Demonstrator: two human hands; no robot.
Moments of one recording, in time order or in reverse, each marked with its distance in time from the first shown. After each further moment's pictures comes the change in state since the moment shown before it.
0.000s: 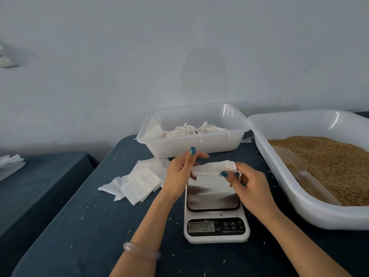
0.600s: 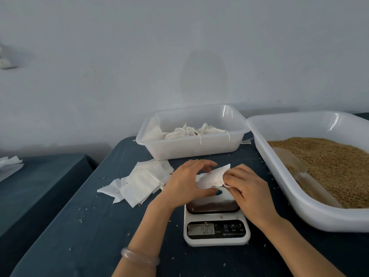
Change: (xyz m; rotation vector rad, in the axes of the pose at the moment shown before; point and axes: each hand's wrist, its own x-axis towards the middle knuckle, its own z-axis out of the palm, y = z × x) left_hand -0.002 -0.003 -0.002 0.587 -0.285 0.191; right_hand -0.004 0.001 -0.002 -0.530 -0.030 -0.378
